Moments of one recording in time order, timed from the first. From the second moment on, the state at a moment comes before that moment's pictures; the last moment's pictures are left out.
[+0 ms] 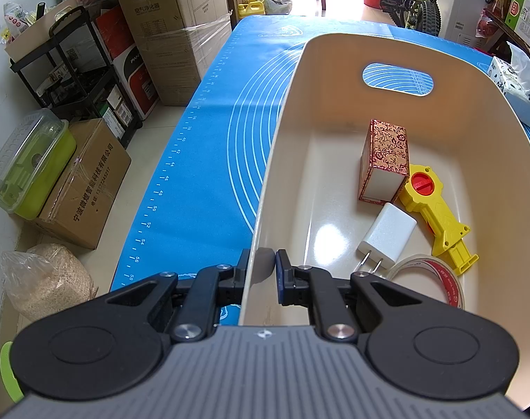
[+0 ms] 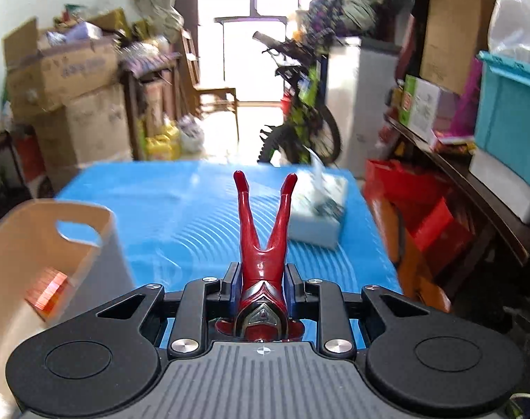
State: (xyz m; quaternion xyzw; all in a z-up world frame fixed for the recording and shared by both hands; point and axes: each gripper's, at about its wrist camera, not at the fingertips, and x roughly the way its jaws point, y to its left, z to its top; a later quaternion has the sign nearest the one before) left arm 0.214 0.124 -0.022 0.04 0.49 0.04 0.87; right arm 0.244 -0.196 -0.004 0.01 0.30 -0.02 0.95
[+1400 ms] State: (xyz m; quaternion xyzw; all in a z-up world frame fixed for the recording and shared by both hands) left arm 0.215 0.122 -0.022 0.04 0.50 0.04 0.87; right arm 0.247 -0.016 -0.030 -0.04 0.42 0.20 0.88
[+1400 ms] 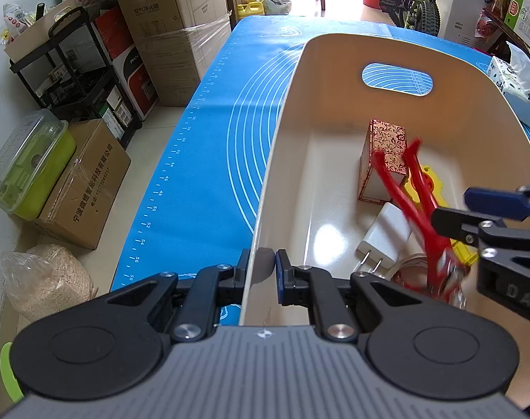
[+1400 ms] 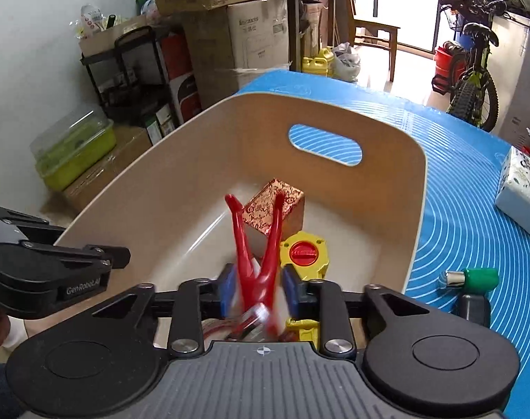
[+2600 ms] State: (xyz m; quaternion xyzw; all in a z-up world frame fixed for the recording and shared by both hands) left arm 0.215 0.120 -0.023 0.04 0.50 0.04 0.87; right arm 0.297 -0.169 -0.102 0.00 0.43 0.00 0.90
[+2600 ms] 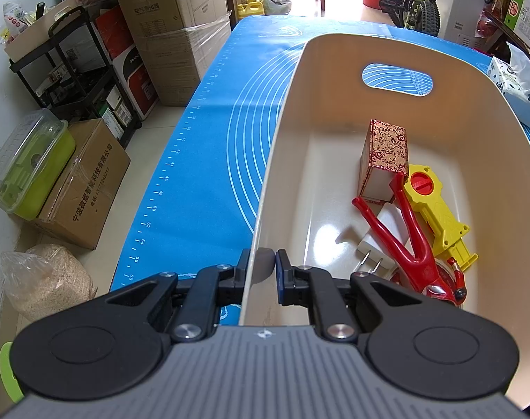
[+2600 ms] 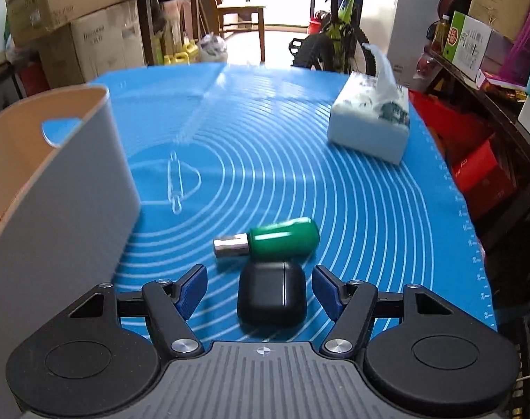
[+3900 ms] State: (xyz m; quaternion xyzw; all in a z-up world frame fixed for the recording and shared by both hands) left arm 0.216 0.121 -0.022 0.04 0.50 0.04 0.87; right arm 0.257 -0.140 0.009 0.01 0.31 0.05 0.95
